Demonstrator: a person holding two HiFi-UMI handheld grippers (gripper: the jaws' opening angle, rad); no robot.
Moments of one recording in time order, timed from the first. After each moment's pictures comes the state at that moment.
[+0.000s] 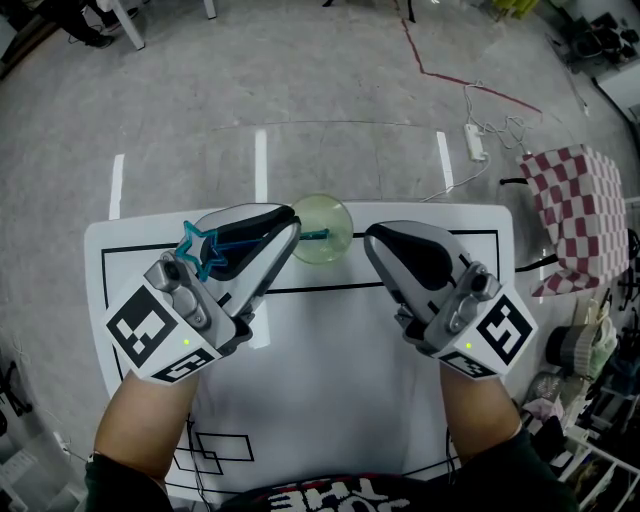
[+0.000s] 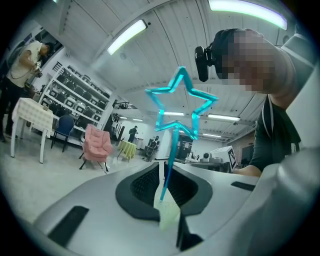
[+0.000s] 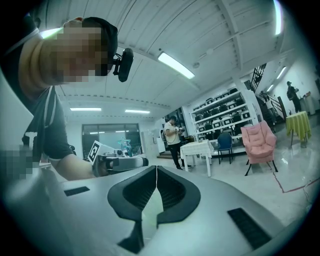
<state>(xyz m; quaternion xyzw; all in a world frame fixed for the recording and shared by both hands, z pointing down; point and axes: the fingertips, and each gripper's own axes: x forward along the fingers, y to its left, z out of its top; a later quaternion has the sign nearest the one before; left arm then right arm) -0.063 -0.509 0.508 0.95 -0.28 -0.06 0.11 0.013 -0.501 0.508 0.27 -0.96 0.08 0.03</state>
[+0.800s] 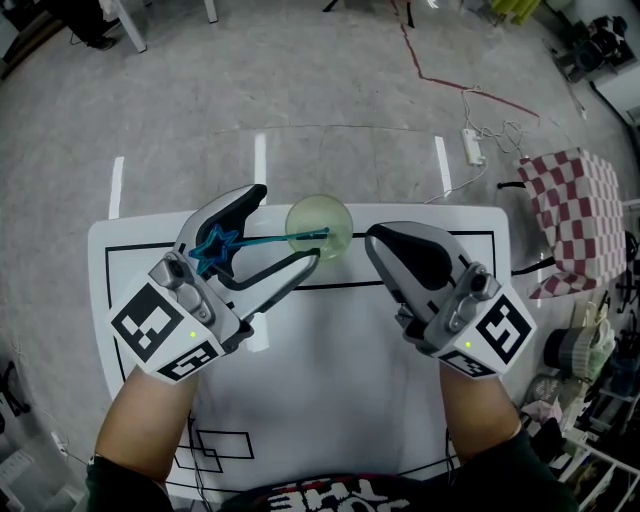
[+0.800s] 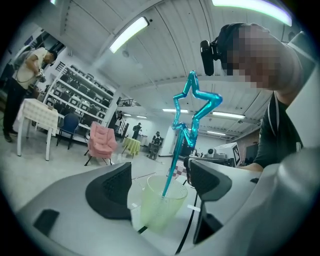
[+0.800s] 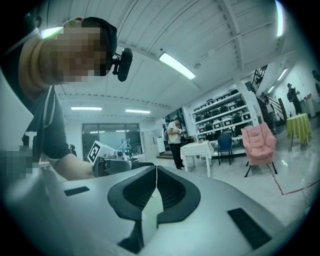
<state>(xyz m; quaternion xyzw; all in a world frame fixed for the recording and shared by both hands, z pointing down) -0.067 -0.508 0.514 0.94 -0.30 -0.04 0.13 0.014 -0.496 0.501 0.27 -0.96 0.08 0.03</state>
